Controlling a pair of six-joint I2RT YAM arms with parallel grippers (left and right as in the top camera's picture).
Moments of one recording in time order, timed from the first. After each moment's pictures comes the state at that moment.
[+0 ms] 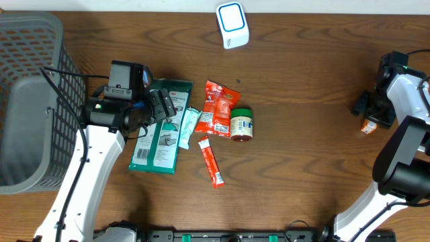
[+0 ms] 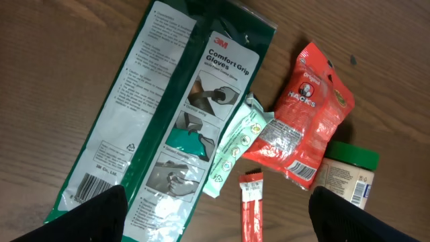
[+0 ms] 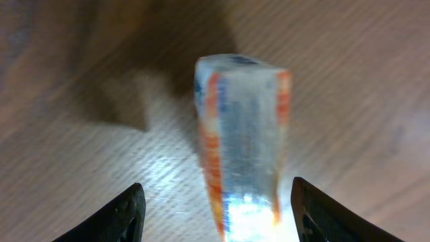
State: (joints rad) left arm -0.15 1.36 1.17 -0.91 0.12 -0.51; right arm -0.34 2.00 1.46 -0.96 0.21 0.27
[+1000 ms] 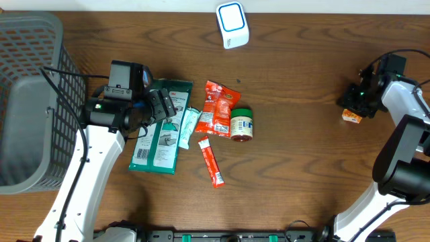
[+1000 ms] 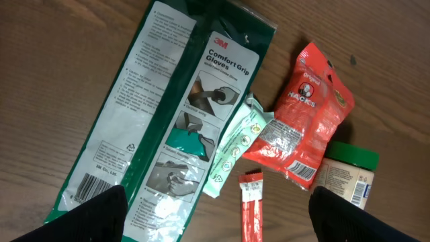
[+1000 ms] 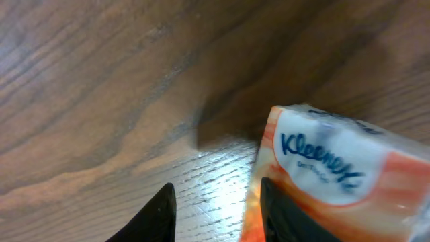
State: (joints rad) left arm -0.15 1.36 1.17 -0.91 0.12 -0.51; right arm -0.34 2.00 1.35 -0.69 -0.22 0.14
